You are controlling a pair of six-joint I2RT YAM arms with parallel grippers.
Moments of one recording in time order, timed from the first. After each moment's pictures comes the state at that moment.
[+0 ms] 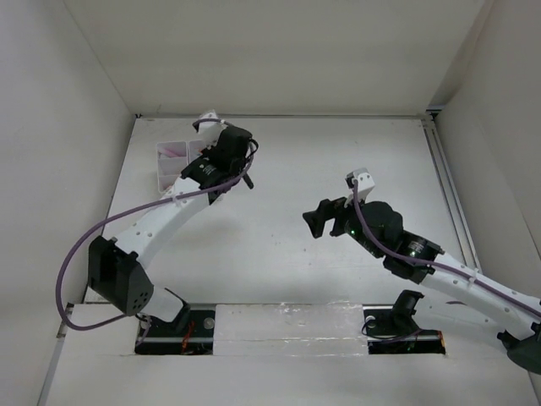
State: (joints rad) left arm -0.61 1.42 1.29 -0.43 -0.51 -0.76; right arm 0.91 0.85 0.75 -0.15 0.30 0.38
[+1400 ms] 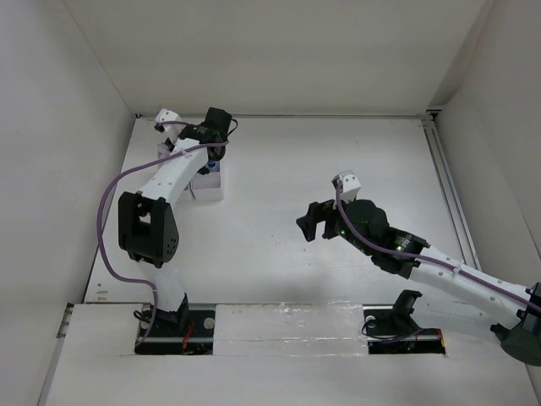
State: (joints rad) left arm -0.32 1.81 1.63 -0.96 -1.07 -1.30; right arm 0.91 0.95 0.74 -0.15 0.28 0.41
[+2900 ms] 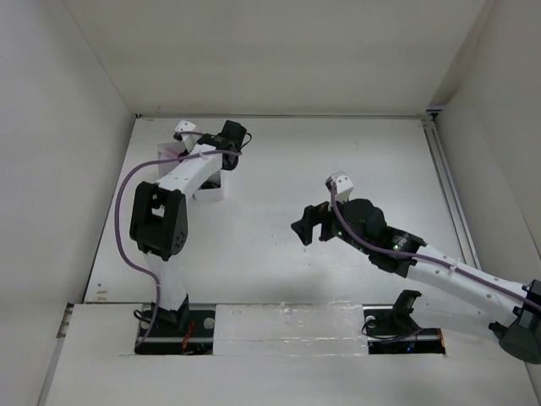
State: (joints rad) left arm -0.37 1.91 1.56 -0.87 -1.05 -1.32; right arm 0.91 0.97 0.74 -0.12 0.19 0.39
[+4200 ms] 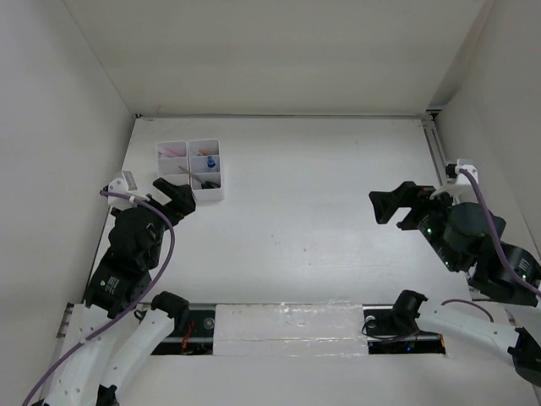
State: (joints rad) left arm -0.40 0.51 0.90 -0.63 -0.46 -0.65; right arm 0.92 0.66 1.23 -0.78 0.64 0.49
